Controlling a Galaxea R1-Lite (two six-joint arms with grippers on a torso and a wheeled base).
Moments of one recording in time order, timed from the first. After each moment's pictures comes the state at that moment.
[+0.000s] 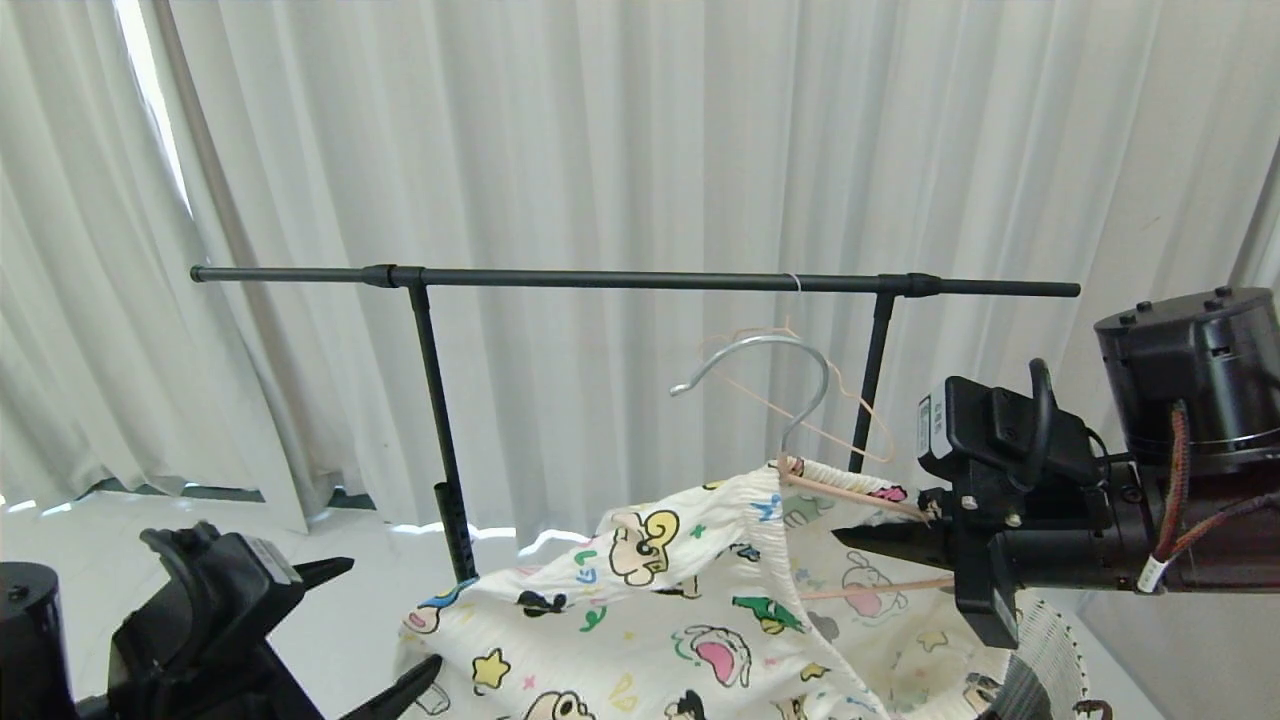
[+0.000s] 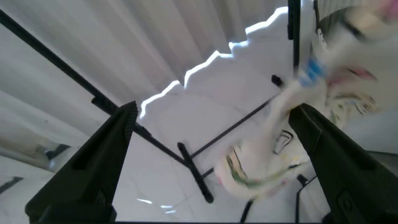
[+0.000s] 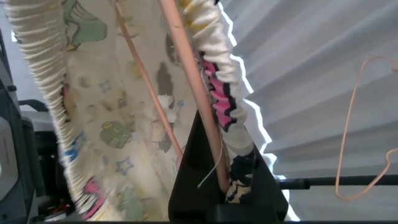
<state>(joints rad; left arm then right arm) -0.26 1.18 -0.15 -0.59 -0.23 0.42 0.71 1.46 -0.87 -0.06 0.35 -0.52</state>
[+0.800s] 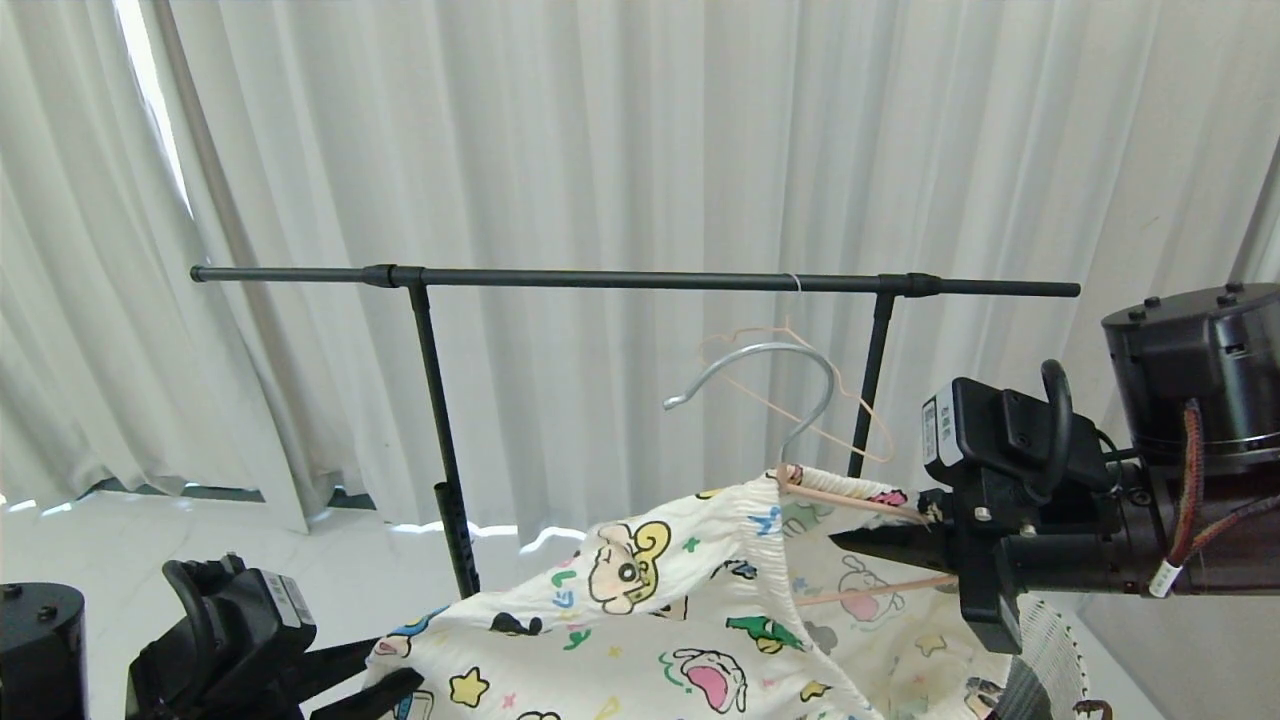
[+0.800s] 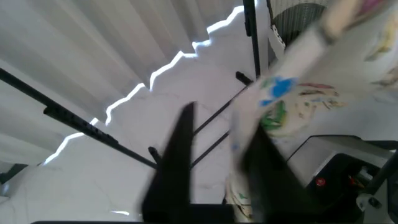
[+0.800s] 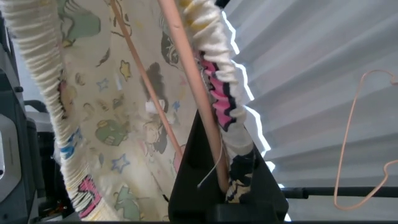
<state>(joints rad) -0.27 1.20 -0.11 -0.59 -0.38 0.42 0.72 1.46 -0.87 -0.06 0.37 -0.54</state>
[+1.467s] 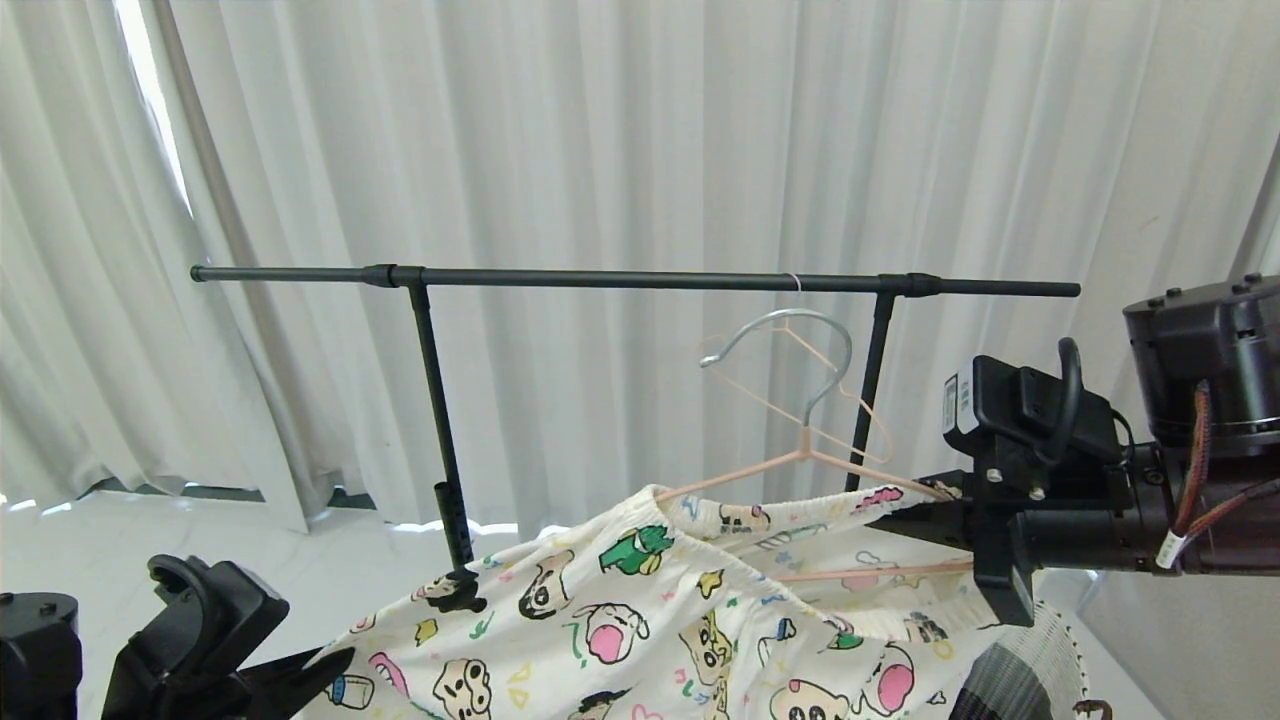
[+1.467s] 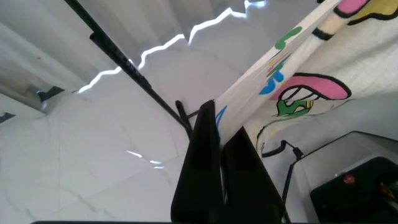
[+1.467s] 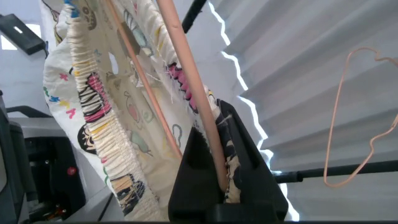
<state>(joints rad) -0.07 1.24 -0.06 -0.59 -0.25 0.43 0.65 1.45 -0.87 -0.06 0.37 -0.52</state>
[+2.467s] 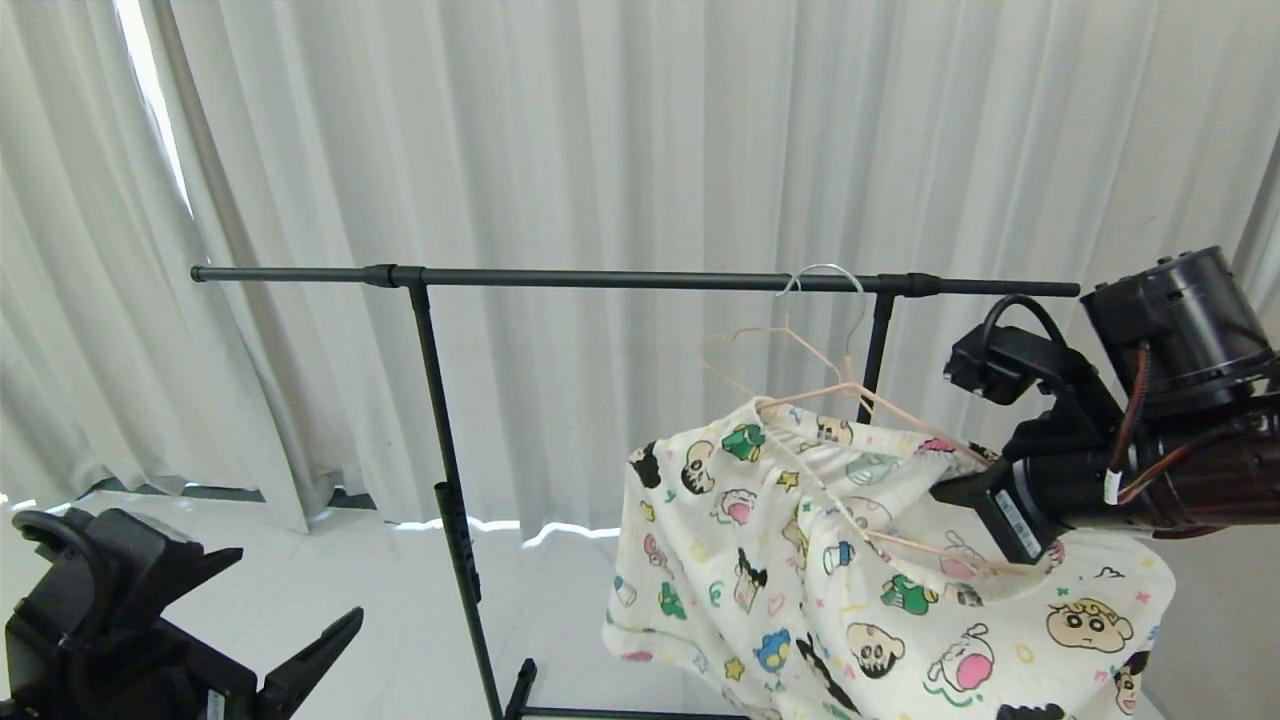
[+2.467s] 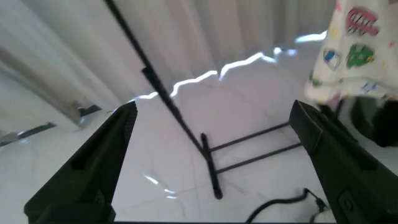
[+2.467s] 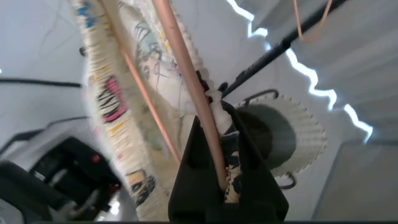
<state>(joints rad) -0.08 1.10 -0.13 -0.59 -0.12 0.36 0.58 1.52 -1.06 0.27 -0.03 -0.12</state>
